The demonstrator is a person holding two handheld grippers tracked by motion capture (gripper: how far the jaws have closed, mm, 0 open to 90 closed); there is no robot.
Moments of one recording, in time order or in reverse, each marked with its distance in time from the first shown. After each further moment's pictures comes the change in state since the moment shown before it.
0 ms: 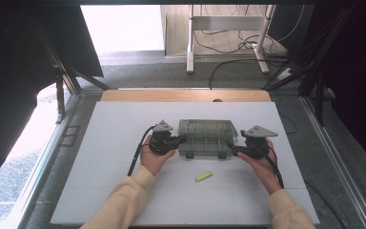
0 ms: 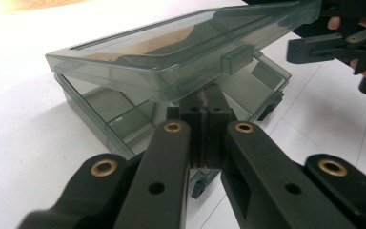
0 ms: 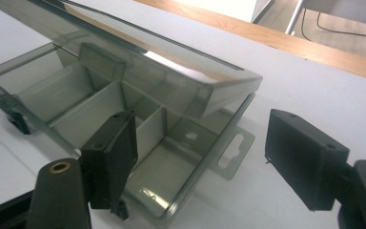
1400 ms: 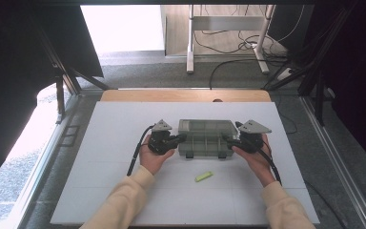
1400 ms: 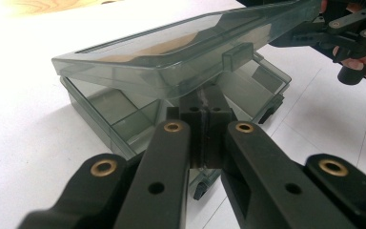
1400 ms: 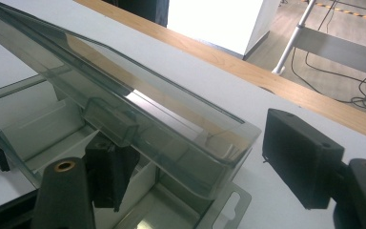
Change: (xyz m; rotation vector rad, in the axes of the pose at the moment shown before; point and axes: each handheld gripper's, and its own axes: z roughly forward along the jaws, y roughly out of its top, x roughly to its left) left arm 0.001 0.001 -0.003 -0.012 0.005 0.002; right arm 0.005 0.017 0.014 -0.097 -0.018 -0.089
